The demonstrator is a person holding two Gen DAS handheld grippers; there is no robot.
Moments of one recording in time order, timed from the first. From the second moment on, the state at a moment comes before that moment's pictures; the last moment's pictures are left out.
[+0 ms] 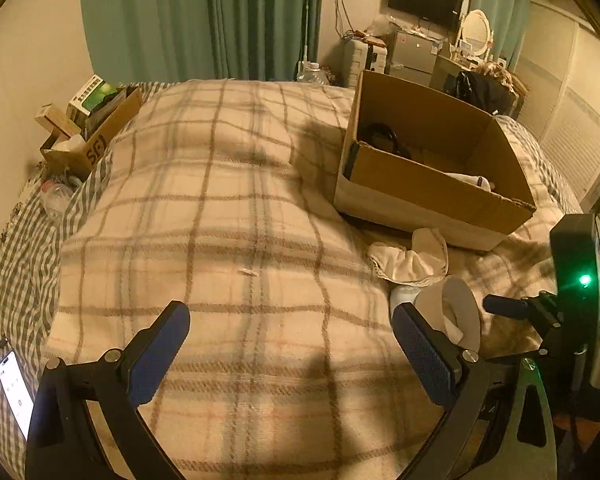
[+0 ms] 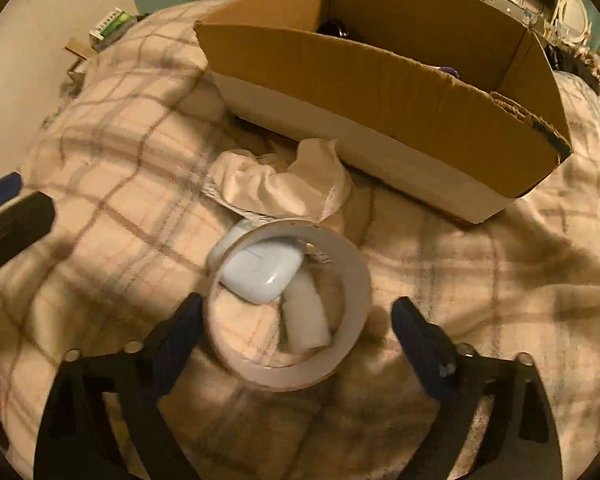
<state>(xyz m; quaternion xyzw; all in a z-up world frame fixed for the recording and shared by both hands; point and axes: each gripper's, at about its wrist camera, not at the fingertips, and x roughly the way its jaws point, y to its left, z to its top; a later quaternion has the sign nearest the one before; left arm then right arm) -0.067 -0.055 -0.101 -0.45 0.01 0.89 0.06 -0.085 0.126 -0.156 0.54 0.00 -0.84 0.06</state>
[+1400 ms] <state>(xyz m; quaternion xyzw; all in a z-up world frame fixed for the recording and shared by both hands) -0.115 0.073 -0.185 -0.55 0.10 0.82 0.13 -0.054 0.200 -0.090 0.45 -0.07 -0.89 0.03</state>
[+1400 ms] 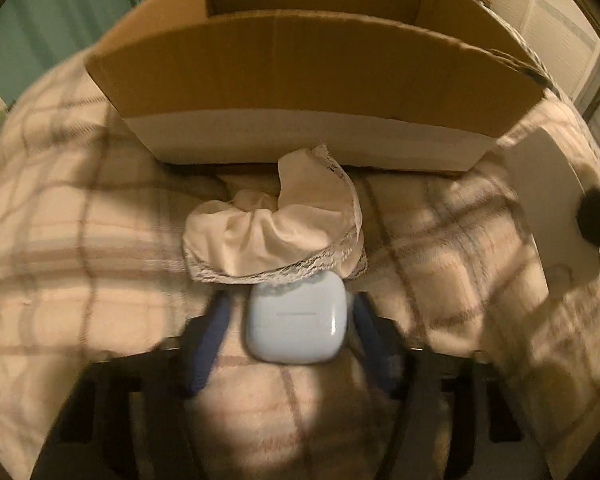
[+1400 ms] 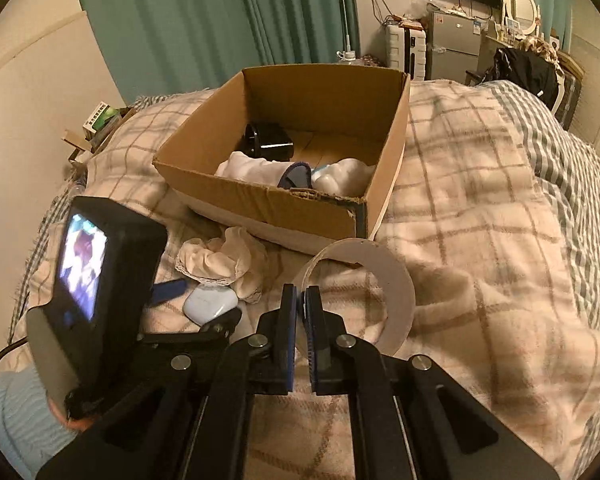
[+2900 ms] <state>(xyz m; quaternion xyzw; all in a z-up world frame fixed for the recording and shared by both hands) -0.219 0.076 -0.031 -0.40 0.05 0.90 0.20 -0.185 0.201 0.029 0.37 0.01 -0.93 0.06</state>
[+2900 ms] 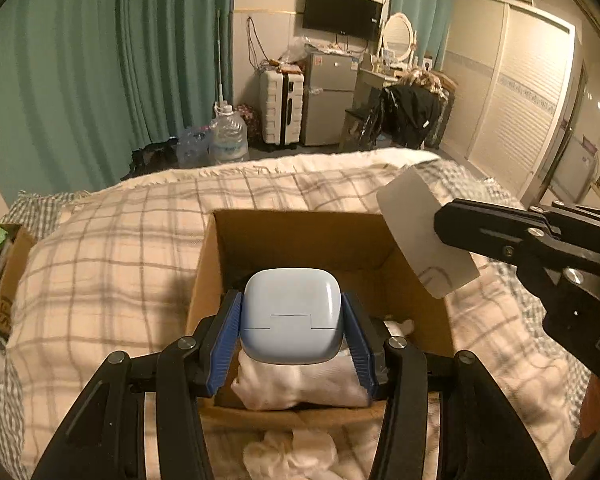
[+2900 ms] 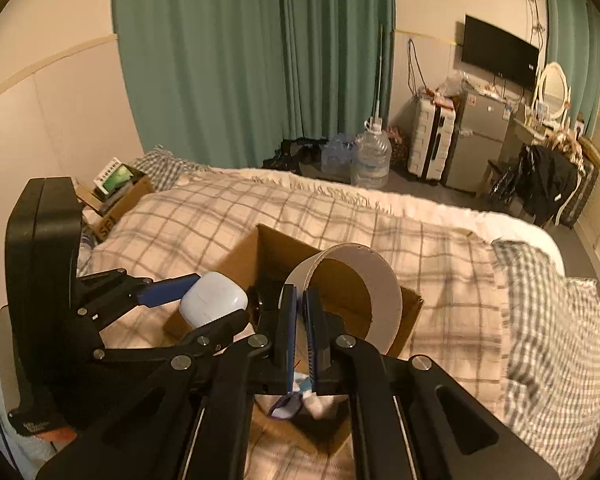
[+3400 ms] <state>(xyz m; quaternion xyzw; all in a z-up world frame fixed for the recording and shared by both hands) -0.221 0.081 -0.062 -0.42 0.08 0.89 0.18 -0.195 0.231 -0.008 0.39 -0.01 -0.92 0.03</state>
